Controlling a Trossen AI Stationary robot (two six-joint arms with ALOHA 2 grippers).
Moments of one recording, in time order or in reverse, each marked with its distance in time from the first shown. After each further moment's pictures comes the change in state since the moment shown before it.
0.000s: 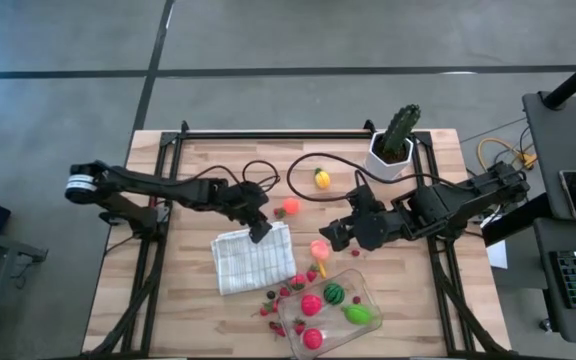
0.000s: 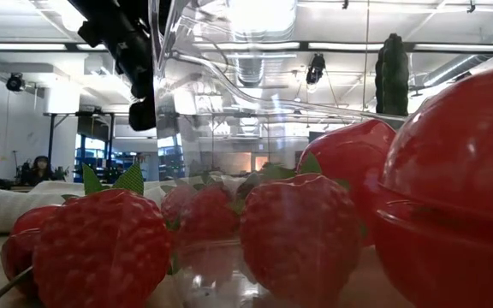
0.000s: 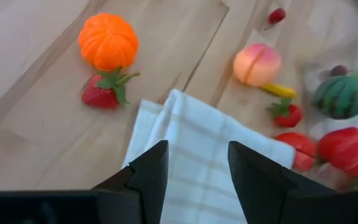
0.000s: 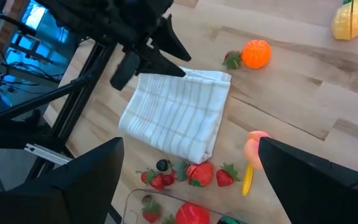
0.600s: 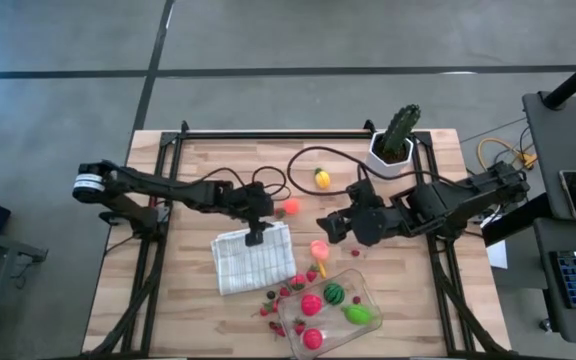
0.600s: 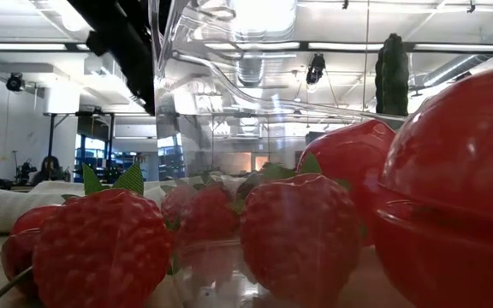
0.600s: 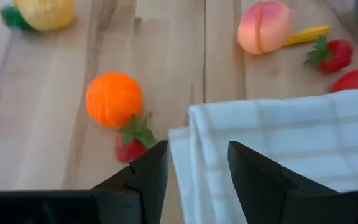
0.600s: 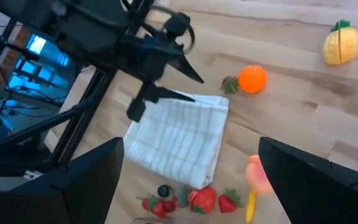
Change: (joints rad) left arm 0.000 0.070 -0.007 0.083 -0.076 0.587; right arm -0.024 0.000 0.000 0.027 0.077 -0.006
